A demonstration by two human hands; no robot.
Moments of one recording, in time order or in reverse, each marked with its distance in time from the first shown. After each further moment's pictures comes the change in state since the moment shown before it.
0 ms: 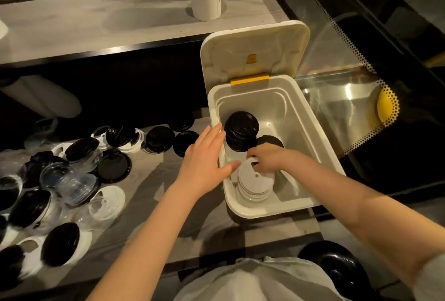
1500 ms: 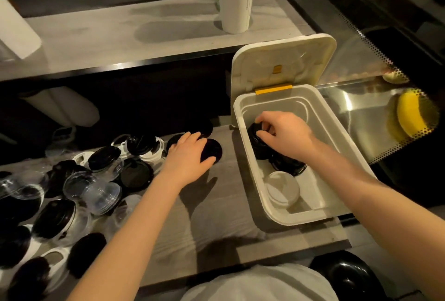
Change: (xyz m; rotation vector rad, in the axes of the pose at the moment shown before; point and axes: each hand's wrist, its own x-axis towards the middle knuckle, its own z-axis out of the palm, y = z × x) left_hand 0.015 -0.106 -0.032 0.183 -0.094 -0.063; right_hand -0.031 -0.064 -0.056 0.065 0.684 -0.085
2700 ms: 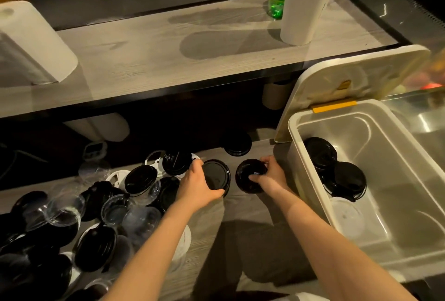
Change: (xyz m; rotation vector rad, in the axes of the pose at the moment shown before) left_hand 0.025 -0.114 0.040 -0.354 -0.037 -0.287; right_hand 0.074 -0.069 0.175 0.859 -0.005 0.746
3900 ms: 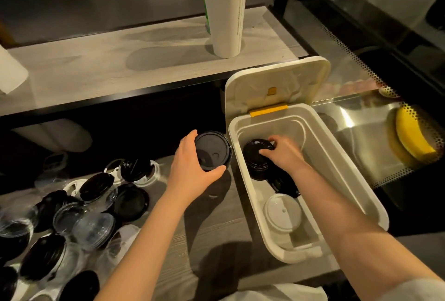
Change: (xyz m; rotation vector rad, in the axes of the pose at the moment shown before) left_hand -0.054 0.150 -0.013 -0.199 0.254 0.247; right_hand 0.039 0.004 -0.176 -0.558 0.131 -0.251
